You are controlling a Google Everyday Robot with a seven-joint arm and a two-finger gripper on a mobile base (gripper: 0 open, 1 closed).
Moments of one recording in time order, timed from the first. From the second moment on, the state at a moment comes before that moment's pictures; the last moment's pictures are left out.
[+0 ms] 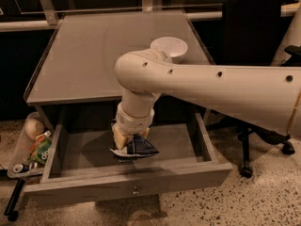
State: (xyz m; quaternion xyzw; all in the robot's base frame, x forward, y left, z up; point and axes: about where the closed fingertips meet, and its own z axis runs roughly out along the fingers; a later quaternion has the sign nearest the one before) arm 0.481 0.047 0.718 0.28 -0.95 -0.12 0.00
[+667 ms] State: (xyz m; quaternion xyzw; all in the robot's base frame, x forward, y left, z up) arm 0.503 0.065 0.687 0.26 -0.95 -0.14 -0.01
